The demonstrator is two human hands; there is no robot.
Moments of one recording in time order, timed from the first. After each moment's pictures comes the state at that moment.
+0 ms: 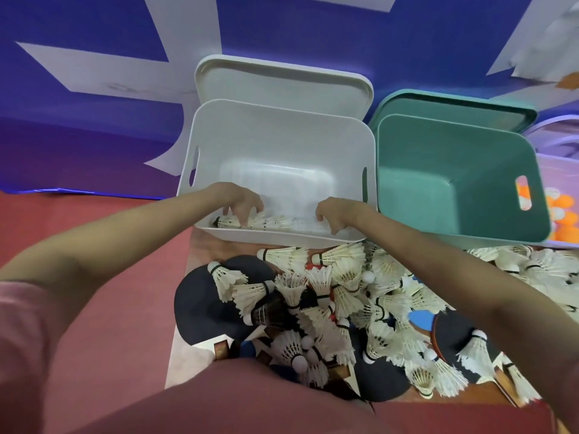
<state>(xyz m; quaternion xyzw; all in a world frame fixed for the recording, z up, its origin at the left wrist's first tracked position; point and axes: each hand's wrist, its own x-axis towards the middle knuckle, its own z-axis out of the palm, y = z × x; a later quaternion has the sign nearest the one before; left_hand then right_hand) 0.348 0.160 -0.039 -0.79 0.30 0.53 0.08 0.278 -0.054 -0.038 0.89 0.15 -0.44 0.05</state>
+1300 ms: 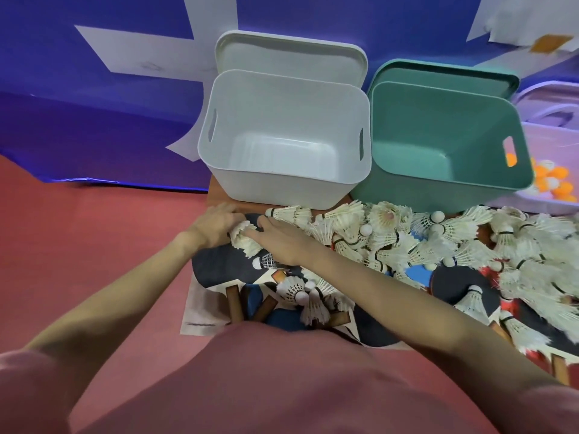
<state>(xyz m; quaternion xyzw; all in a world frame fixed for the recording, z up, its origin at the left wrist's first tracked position) 0.189 0.269 -0.080 -0.91 0.34 0.24 -0.08 0.114 0.074 -0.010 0.93 0.30 -0.19 -0.07</state>
